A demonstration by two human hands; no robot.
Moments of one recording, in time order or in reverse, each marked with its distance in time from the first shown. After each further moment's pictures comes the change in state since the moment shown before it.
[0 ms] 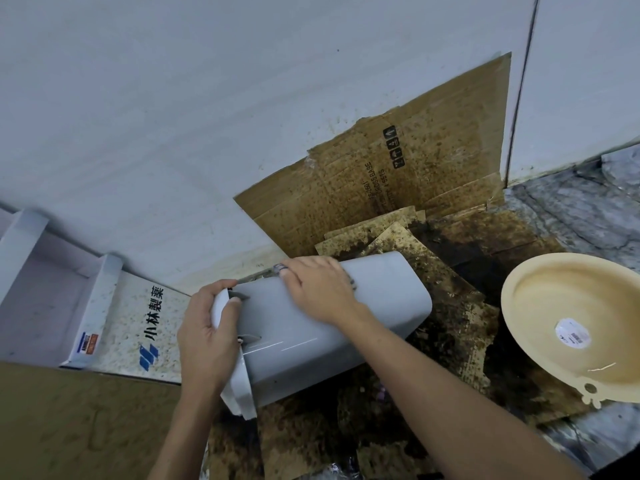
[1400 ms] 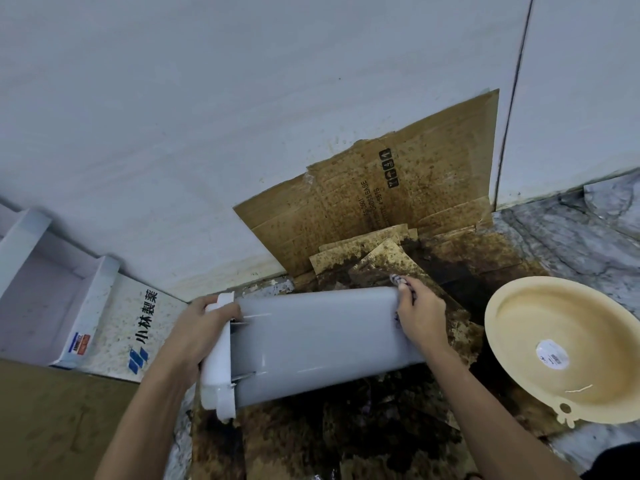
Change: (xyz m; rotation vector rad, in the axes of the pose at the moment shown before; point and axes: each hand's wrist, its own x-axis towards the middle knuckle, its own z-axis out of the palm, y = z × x) left_hand 0.026 0.026 -0.015 -0.116 -0.324 -0.608; right_hand -0.077 0.130 -0.060 0.281 0.362 0.534
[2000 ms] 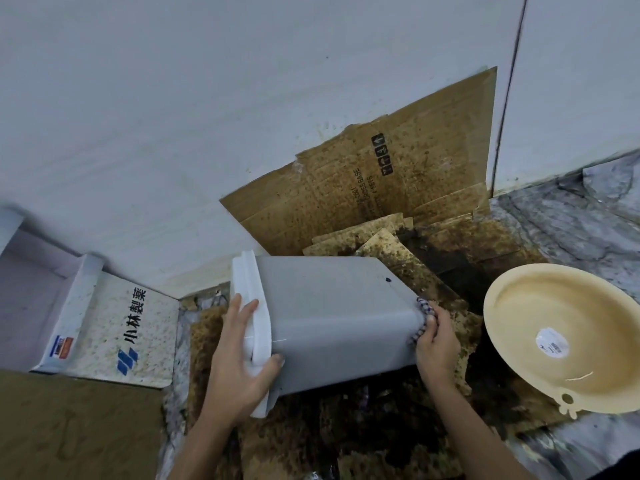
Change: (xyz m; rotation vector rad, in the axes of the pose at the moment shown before) left_hand -0.004 -0.079 0.058 0.341 0.018 0.641; right_hand -0.037 0.083 0.022 0.142 0.189 0.237
